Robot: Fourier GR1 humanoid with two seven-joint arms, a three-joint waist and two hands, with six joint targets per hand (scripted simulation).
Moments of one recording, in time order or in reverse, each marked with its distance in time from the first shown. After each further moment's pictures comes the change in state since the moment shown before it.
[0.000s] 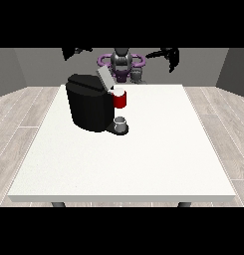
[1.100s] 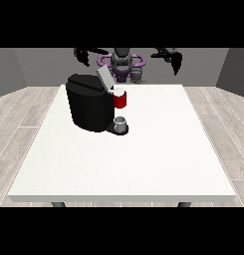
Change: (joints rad) left arm 0.266 -0.095 -0.098 -0.413 0.221 -0.047 0.121; right arm -0.181 -0.018 0.022 0.071 0.023 0.100 0.004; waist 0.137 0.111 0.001
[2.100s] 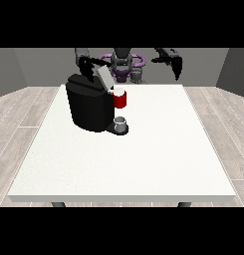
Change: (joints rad) left arm 0.112 0.044 -0.060 -0.245 0.071 0.070 0.050; right arm -0.229 0.006 -0.024 0.217 0.037 0.027 -0.057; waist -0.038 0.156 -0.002
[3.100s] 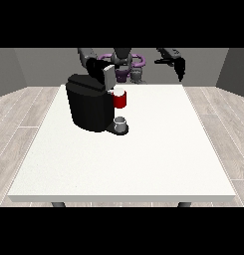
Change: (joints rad) left arm 0.019 0.048 -0.013 -0.017 0.038 0.010 -0.007; right arm -0.132 0.030 0.016 0.097 0.055 -0.007 -0.023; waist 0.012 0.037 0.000
